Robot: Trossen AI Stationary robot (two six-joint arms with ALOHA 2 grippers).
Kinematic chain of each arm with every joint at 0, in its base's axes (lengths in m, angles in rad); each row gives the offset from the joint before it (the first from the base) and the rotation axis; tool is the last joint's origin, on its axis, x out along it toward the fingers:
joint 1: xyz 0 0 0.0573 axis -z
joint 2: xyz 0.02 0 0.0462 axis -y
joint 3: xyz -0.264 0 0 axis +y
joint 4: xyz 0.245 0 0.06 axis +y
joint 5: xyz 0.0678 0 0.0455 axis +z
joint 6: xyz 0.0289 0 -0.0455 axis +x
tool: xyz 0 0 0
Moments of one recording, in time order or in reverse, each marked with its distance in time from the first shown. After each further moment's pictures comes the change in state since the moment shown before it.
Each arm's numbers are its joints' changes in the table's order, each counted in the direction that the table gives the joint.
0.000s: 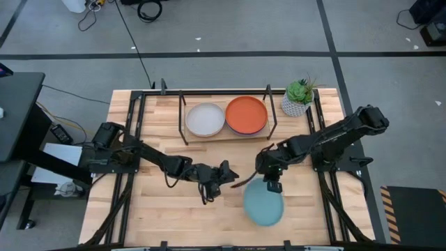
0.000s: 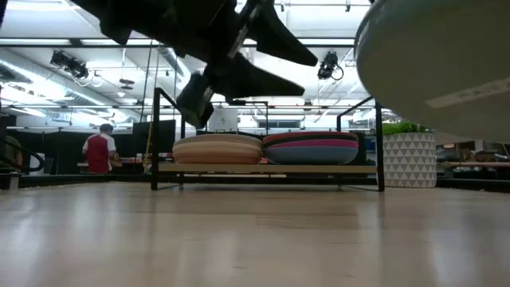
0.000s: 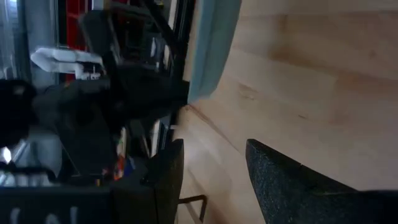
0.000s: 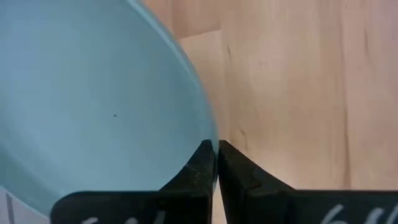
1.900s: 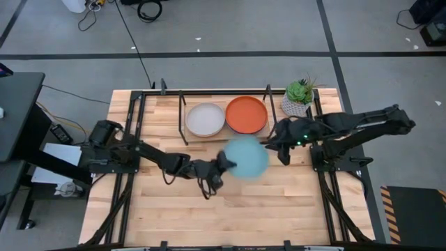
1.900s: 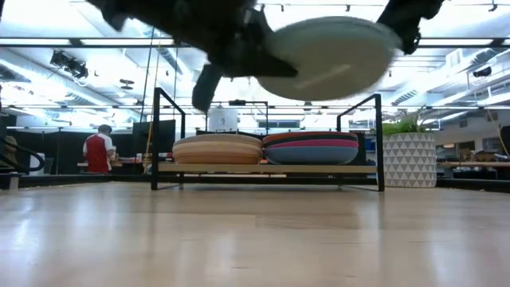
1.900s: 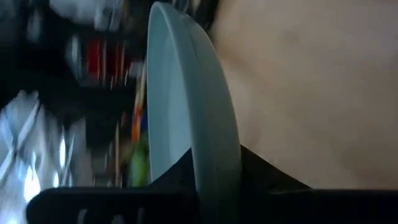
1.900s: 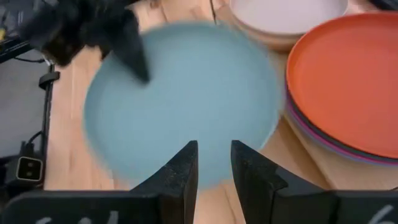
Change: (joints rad) left arm -0.020 0.049 0.002 0.013 0.200 -0.023; right arm 0.121 0.459 -0.037 0.058 -0.372 0.029
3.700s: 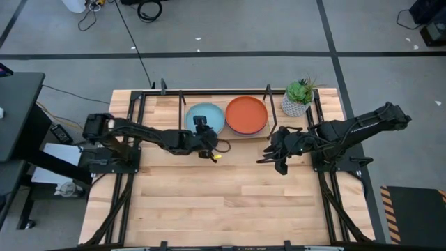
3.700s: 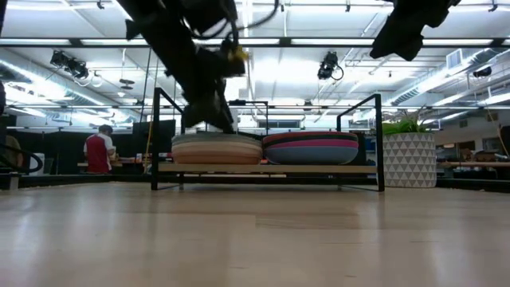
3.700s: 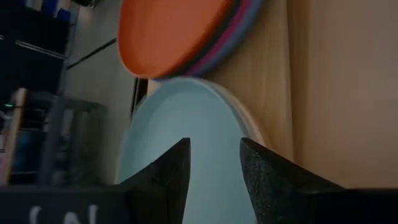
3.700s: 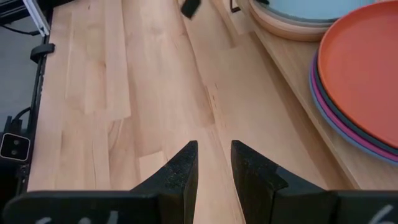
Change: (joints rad) left arm -0.271 0.112 -0.049 0.688 0.213 -0.908; right arm -0.124 -0.062 0.058 -0.072 -0.081 0.001
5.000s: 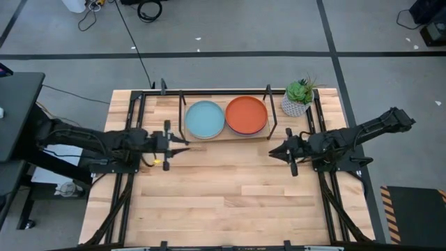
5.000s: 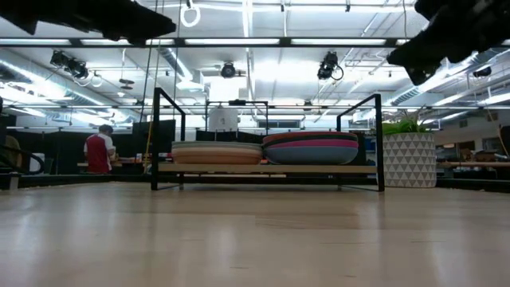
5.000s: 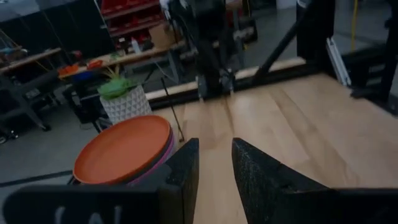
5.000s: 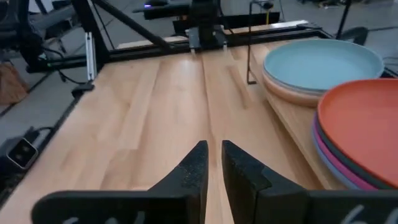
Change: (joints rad) left arm 0.089 0.884 0.570 -0.439 -0.518 -0.086; right arm -0.028 0.405 0.515 -0.551 -0.039 -0.259
